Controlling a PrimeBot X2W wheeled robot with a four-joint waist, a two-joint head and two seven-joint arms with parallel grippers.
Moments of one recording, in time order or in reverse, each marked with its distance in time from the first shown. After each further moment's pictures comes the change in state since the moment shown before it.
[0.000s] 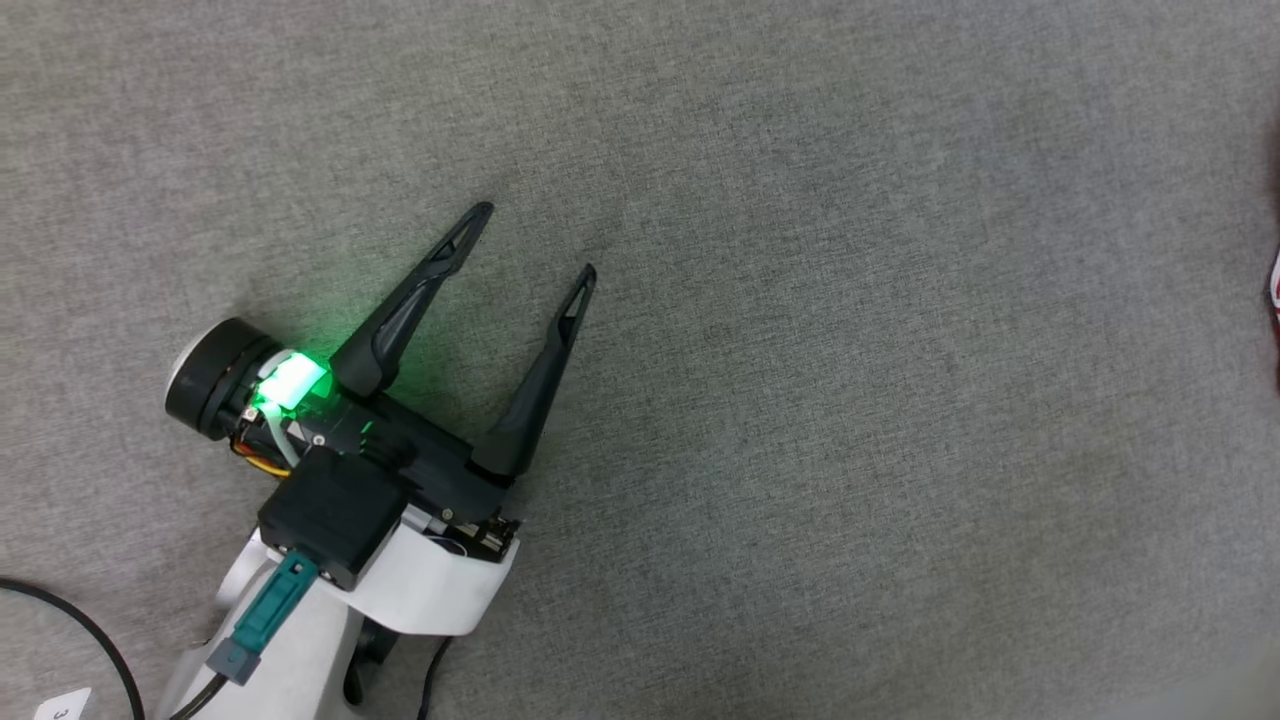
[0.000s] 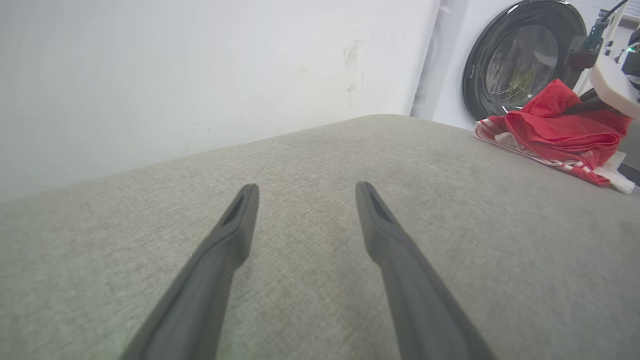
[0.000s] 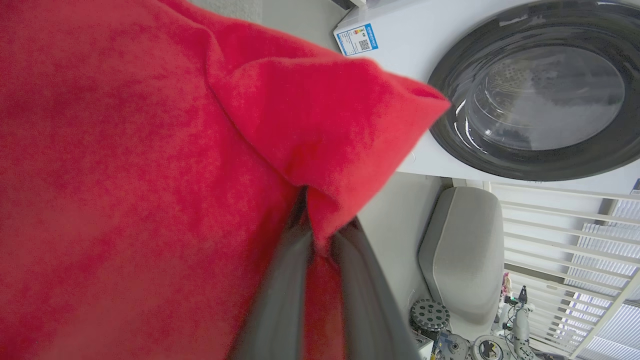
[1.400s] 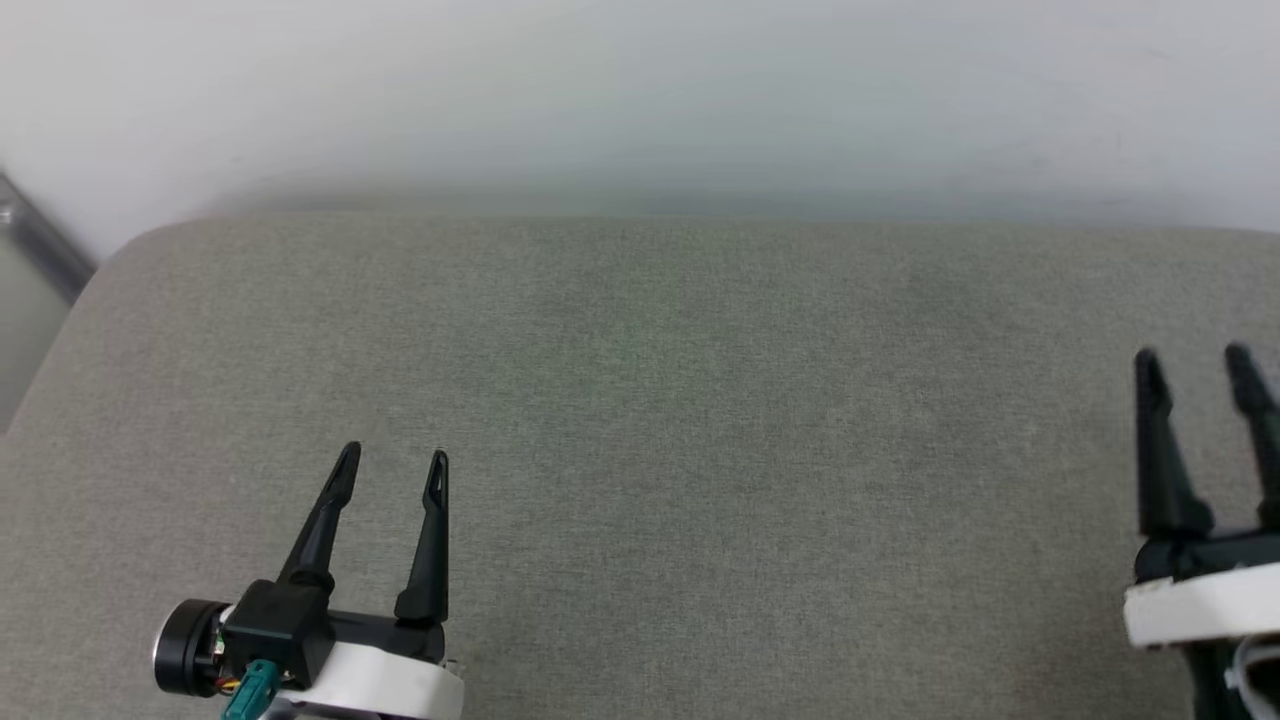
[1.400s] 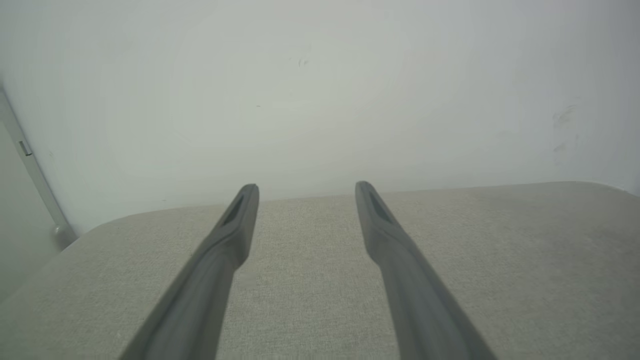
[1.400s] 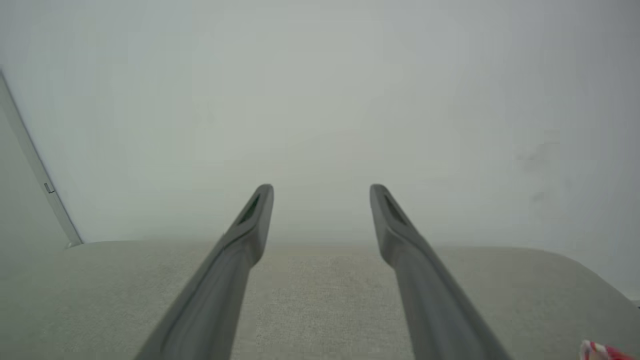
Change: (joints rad) left arm 0.348 -0.188 0.236 0.171 -0.036 0.078 0.004; right arm 0.554 0.586 -0.059 -0.687 0.322 -0.001 -0.411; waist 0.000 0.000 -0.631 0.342
